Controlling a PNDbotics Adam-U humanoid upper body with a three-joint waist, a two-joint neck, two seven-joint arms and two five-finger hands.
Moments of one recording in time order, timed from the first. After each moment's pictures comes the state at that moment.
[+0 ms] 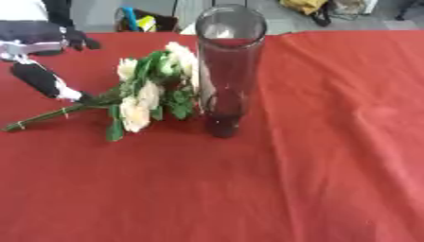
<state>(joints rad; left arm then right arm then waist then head) -0.89 0.68 -0.25 -1.22 -0.82 -0.38 -0.72 -0.29 -0.36 -0.02 -1.99 0.39 -0.23 -0.30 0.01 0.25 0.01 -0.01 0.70</state>
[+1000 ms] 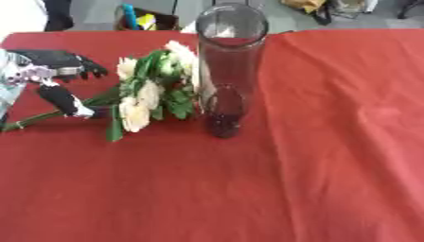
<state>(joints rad) -0.89 0.62 -0.25 -1.09 -0.91 -0.28 -0.65 -0.29 -0.35 -0.02 -1.99 0.39 -0.23 -0.29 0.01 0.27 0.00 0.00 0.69</state>
